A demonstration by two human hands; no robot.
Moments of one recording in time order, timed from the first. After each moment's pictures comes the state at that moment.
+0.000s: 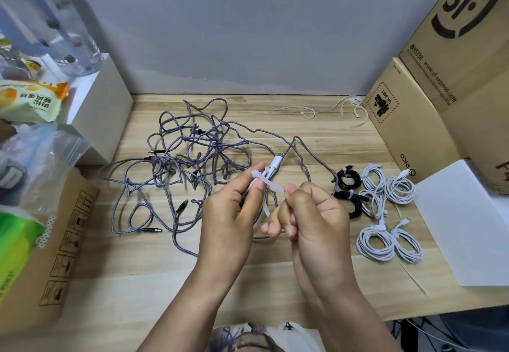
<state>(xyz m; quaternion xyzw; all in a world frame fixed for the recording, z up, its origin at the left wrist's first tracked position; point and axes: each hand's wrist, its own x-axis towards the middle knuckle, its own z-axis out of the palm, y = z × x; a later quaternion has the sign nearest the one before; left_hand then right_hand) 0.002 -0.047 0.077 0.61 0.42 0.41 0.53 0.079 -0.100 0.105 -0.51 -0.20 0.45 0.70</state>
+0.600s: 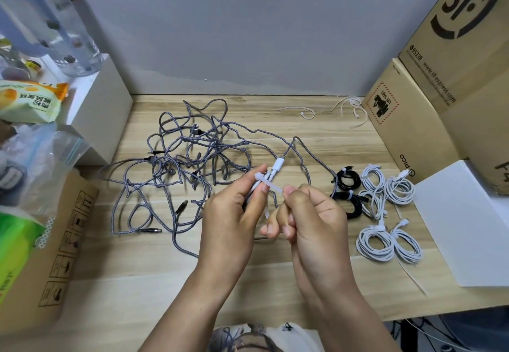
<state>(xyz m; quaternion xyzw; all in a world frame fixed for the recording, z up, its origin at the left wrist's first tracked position) 0.002 -0.046 0.071 0.64 0.42 0.40 0.50 0.080 -0.100 0.106 -0.52 -0.18 0.46 0.70</state>
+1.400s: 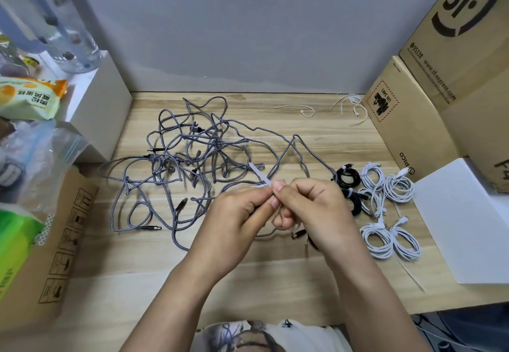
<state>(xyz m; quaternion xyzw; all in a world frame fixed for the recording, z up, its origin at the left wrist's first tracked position) -0.011 -0.037 0.068 0.78 0.28 0.31 0.46 0.115 -0.094 0.101 -0.65 -0.35 0.43 0.52</state>
